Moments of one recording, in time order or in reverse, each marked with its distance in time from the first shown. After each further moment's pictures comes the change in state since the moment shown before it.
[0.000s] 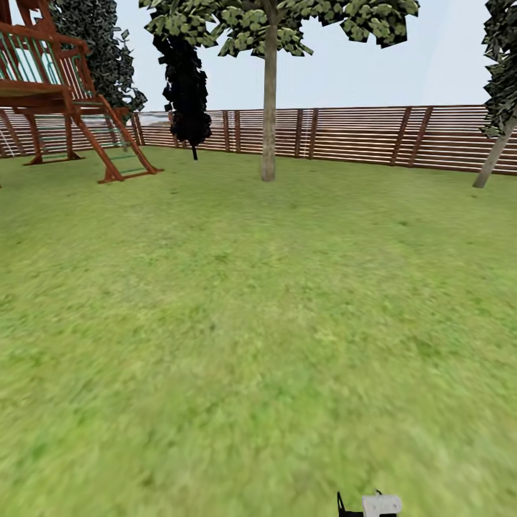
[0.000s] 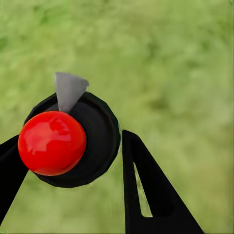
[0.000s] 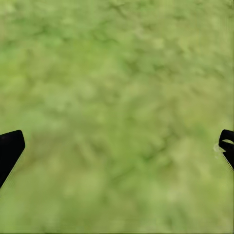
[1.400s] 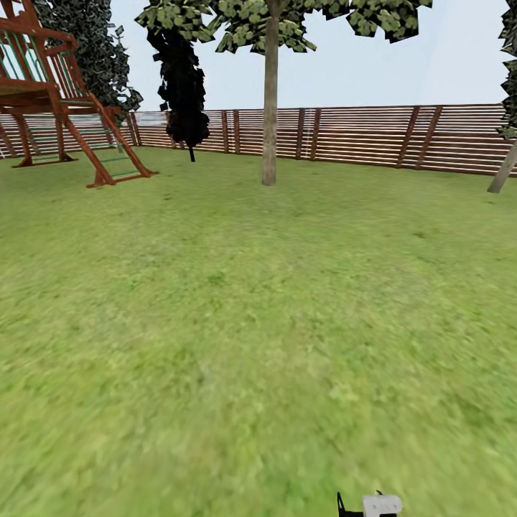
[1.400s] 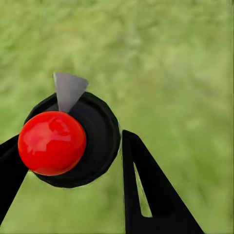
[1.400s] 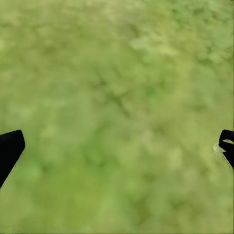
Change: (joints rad) left arm 0.000 0.000 0.000 0.000 0.000 -0.001 0.000; right arm 0.000 0.000 0.000 0.000 0.000 0.000 0.000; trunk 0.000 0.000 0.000
